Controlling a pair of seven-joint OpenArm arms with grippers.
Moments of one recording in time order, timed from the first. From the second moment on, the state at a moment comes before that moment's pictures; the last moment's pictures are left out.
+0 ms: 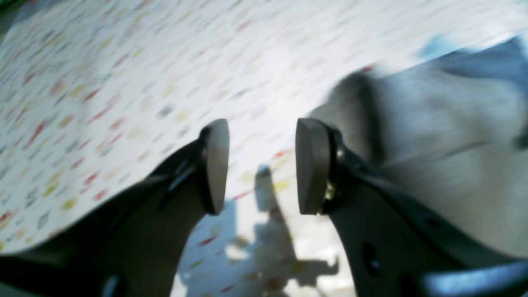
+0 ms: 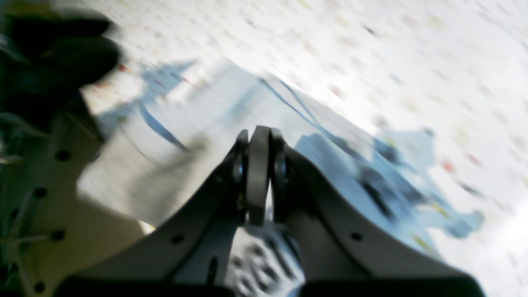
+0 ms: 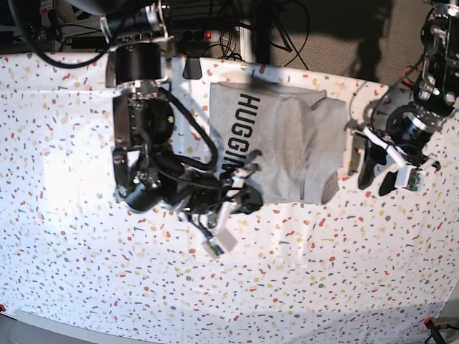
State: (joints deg) left arm 12.7 -27.3 0.6 103.1 -25.0 -14.4 19.2; right arm 15.1 -2.1 -4.7 91.6 30.9 34.0 -65.3
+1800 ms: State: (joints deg) left arm 0.6 -12.8 9.5 73.7 -20.2 -16.0 14.8; right arm -3.0 -0.8 -4.8 92.2 17.0 34.1 -54.9
